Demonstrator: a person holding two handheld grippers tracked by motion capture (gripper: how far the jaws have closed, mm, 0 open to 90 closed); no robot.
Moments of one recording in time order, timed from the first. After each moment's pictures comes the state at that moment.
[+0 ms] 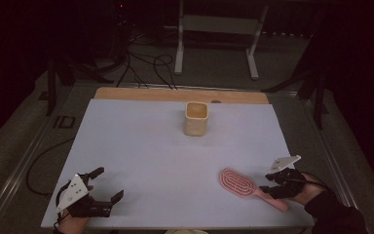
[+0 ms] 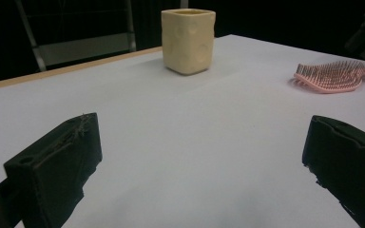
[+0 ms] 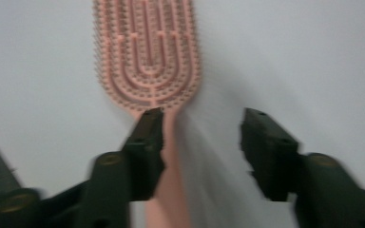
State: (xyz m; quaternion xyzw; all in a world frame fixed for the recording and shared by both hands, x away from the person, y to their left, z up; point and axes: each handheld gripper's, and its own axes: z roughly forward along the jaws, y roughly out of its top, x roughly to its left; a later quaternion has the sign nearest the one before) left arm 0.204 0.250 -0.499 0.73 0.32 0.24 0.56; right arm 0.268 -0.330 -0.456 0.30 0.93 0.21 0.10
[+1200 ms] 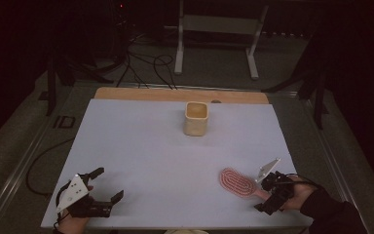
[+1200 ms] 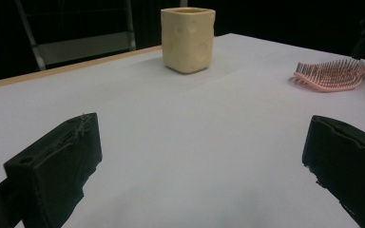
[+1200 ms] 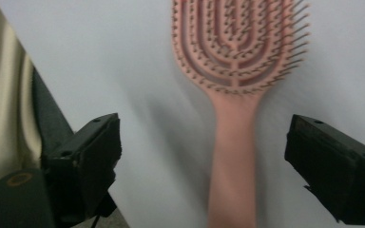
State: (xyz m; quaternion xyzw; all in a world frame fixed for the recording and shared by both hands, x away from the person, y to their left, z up) left arm 0.205 0.250 -0.499 0.73 0.32 0.24 0.56; right arm 0.265 -0.302 -0.466 0.24 0.96 0.13 0.01
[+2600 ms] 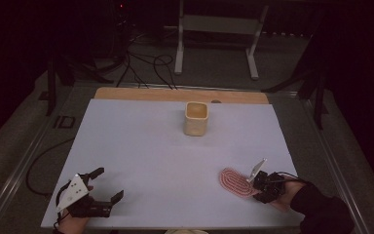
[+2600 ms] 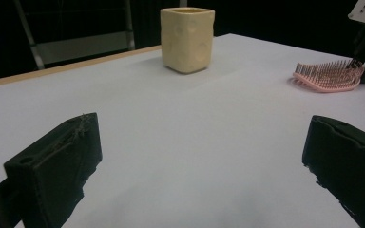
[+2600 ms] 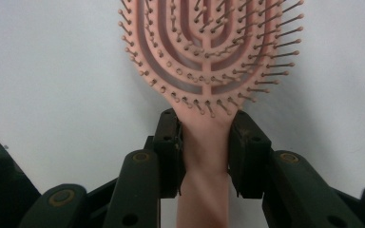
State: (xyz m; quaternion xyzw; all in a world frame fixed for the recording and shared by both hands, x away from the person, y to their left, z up) left arm 0.205 0.251 -0.500 0.73 0.32 0.23 0.56; right arm 0.278 -0.287 -0.485 0.25 0.97 0.06 0.04
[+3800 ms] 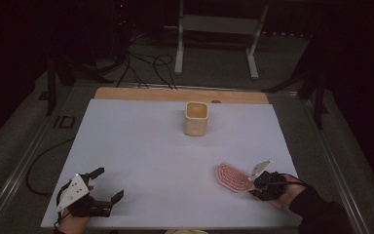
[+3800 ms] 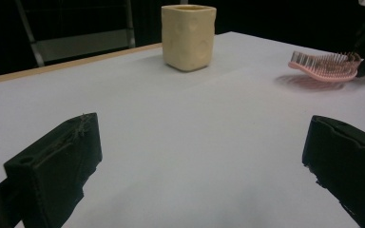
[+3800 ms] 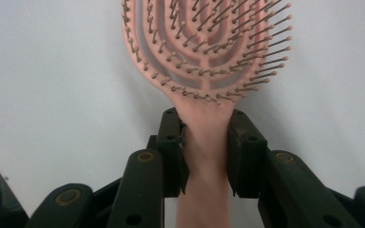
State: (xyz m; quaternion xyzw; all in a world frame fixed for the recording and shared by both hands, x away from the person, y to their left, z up) left arm 0.206 0.250 -0.501 0.73 0.32 0.23 0.55; right arm 0.274 -0.288 -0.479 0.23 0.96 0.13 0.09
